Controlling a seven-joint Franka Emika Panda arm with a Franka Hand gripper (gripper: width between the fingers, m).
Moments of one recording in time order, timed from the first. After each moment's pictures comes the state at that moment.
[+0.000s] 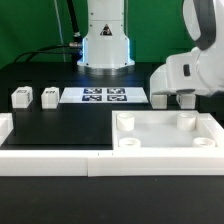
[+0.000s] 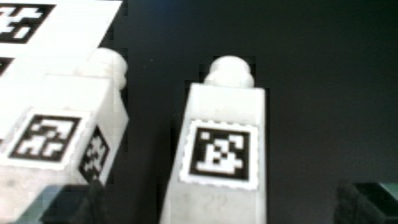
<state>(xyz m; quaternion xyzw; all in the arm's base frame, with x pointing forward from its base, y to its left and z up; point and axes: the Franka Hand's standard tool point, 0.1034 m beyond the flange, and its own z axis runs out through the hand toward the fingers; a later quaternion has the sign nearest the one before) 0.395 0.166 0.020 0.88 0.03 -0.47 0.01</state>
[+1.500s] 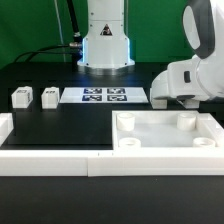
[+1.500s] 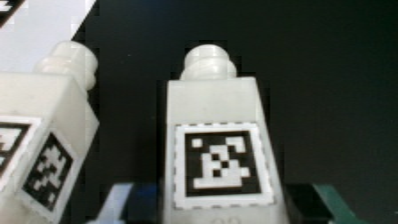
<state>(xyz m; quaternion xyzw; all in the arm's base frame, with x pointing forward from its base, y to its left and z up) 0.381 0.172 0.007 0.88 0.03 -0.47 0.01</state>
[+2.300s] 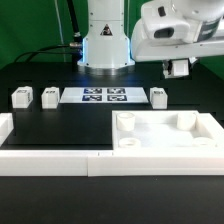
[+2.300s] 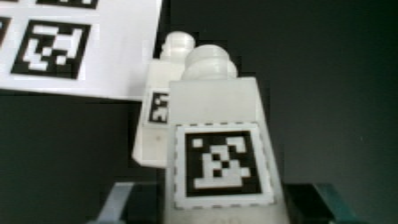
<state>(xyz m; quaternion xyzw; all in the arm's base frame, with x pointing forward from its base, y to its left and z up) 0.425 0.128 0.089 0.95 0.04 -0.29 -0.02</state>
